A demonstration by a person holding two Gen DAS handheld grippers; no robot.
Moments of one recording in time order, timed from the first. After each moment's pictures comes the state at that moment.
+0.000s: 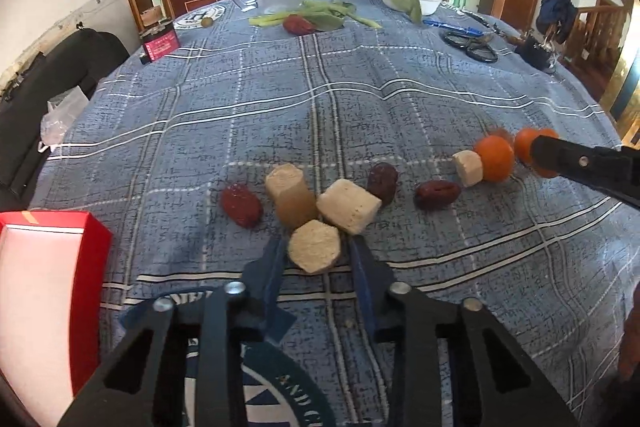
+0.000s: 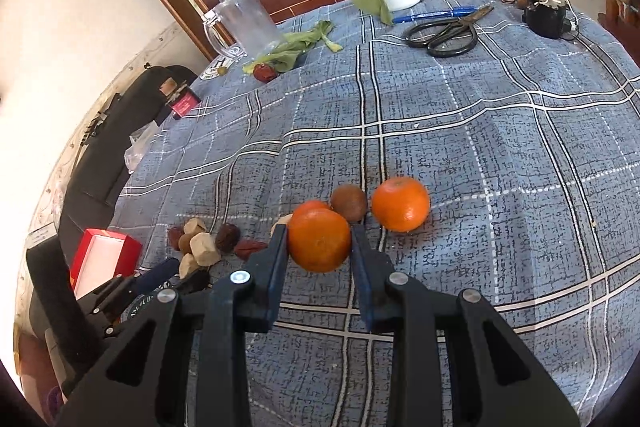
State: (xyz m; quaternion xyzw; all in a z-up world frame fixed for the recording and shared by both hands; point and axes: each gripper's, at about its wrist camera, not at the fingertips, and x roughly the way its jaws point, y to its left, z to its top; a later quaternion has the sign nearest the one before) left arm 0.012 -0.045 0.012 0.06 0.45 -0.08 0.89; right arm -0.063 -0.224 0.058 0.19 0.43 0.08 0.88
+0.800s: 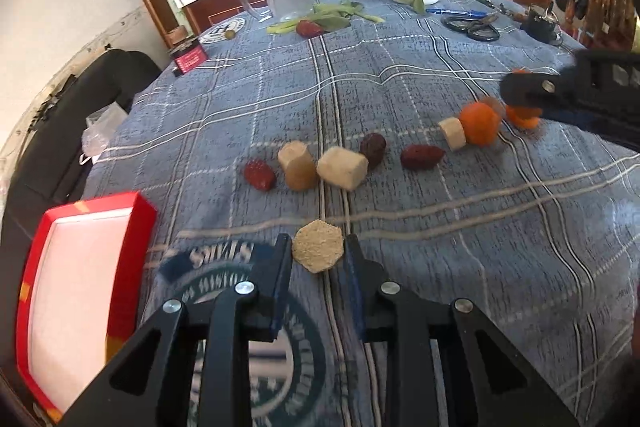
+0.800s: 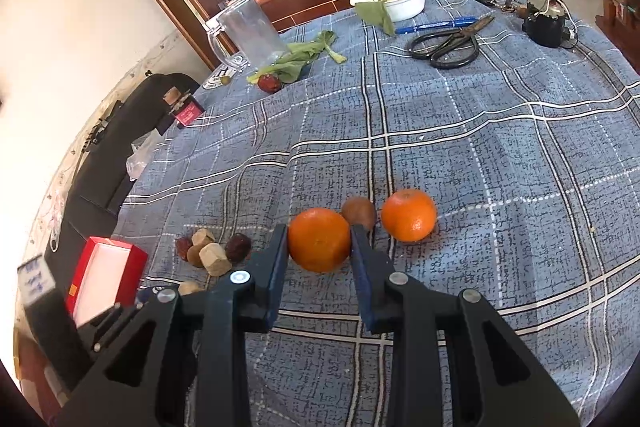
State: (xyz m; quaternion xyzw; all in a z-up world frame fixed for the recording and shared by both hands) left arm -0.034 -0.064 0.024 0.13 0.44 -0.01 0.89; right arm -0.063 -0.219 0.066 0.20 0.41 0.08 0.89
